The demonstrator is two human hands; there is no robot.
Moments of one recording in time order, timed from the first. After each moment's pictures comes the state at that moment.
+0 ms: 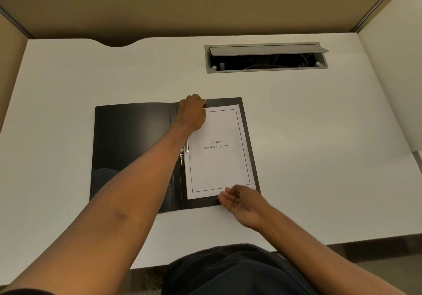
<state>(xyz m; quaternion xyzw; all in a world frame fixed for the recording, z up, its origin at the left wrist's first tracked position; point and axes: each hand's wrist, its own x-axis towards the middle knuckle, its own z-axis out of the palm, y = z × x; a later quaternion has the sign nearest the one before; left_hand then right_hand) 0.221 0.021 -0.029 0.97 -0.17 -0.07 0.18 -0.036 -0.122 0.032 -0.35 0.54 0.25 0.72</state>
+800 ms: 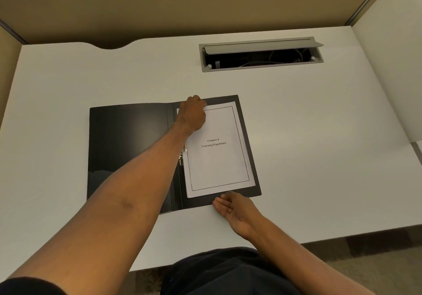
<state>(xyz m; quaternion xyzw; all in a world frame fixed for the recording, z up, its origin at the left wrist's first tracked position) 0.219 0.011 -0.034 0.96 -0.17 -0.10 0.19 -0.061 -0.103 0.025 -0.36 0.54 0.25 0.72</state>
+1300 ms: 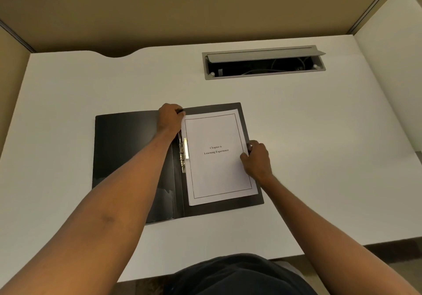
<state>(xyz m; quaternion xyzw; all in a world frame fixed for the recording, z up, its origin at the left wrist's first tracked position) 0.225 0.071 -0.029 0.92 0.03 -0.03 0.39 0.058 -0.175 -0.018 -0.89 0.26 0.12 0.36</state>
